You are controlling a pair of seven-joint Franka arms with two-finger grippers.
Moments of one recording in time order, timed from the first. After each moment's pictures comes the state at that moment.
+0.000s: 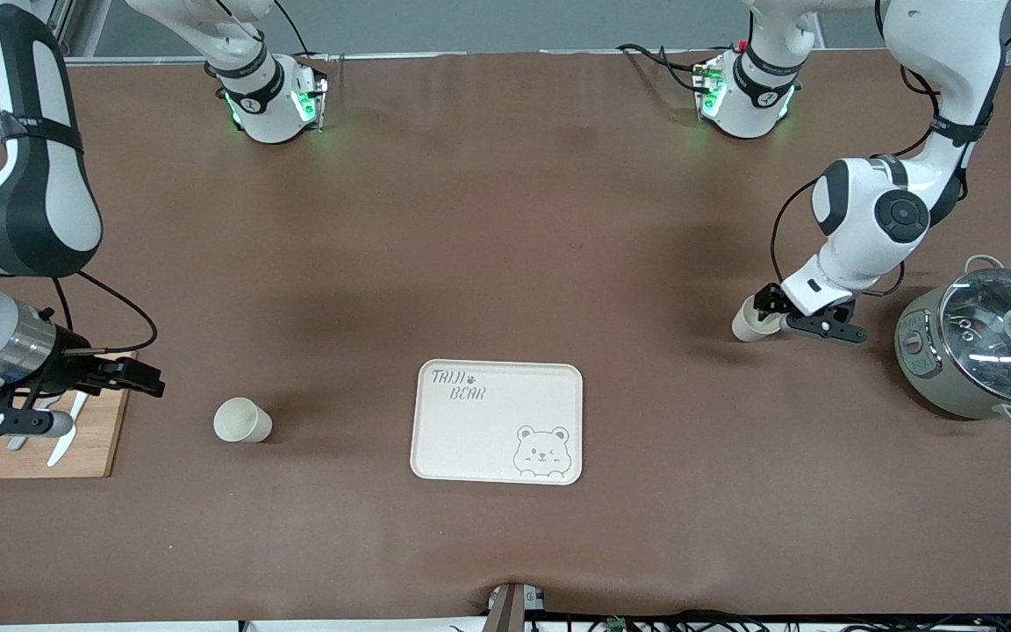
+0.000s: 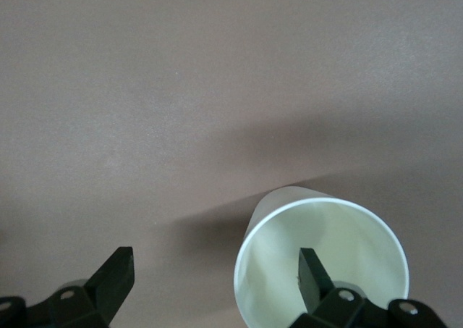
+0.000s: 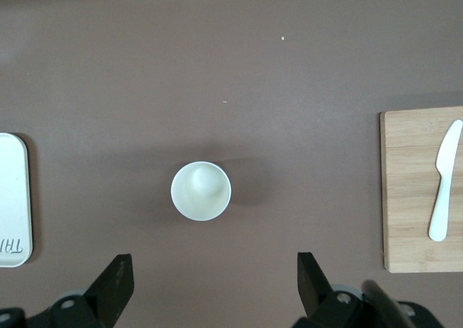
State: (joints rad) left arm -0.03 0.24 -0.01 -2.40 0.01 2.72 0.22; right arm -0.09 0.39 0.10 -1.50 0.02 1.96 0.04
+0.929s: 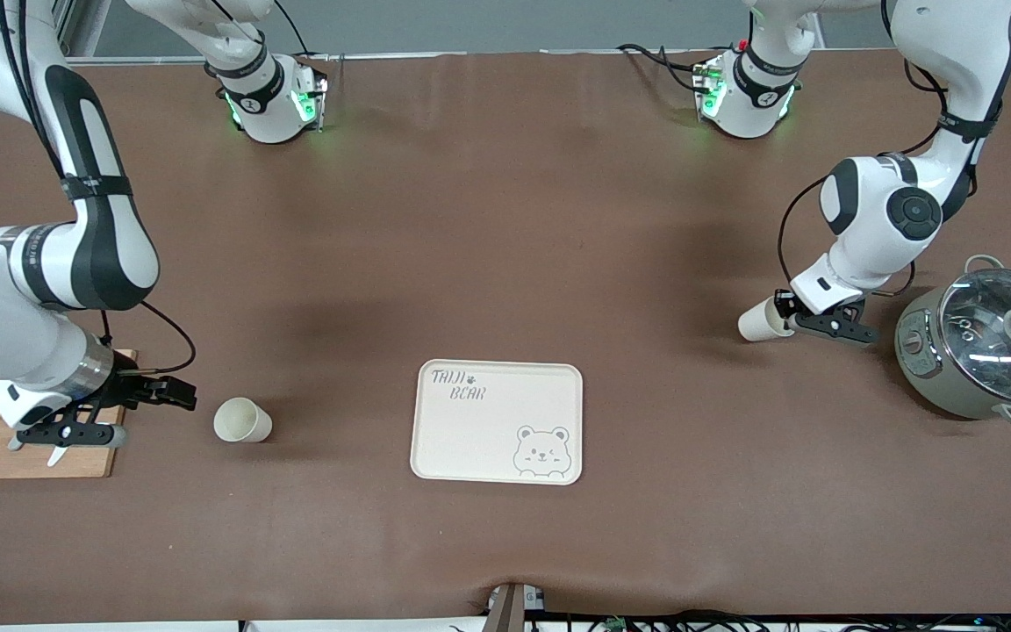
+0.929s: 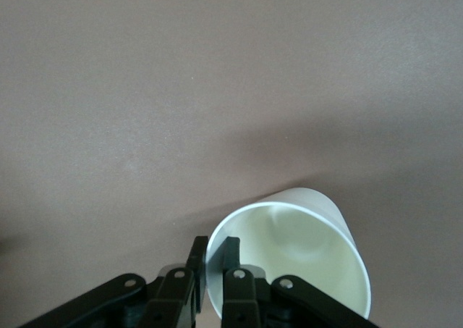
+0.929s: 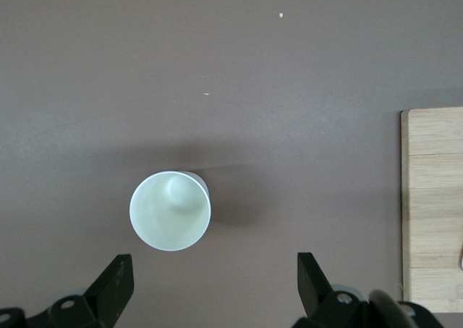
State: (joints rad) left arm 0.00 0.23 -0.02 -2.40 0.01 2.72 0.27; right arm -0.09 0.45 0.10 -1.64 -0.02 2.17 0.03
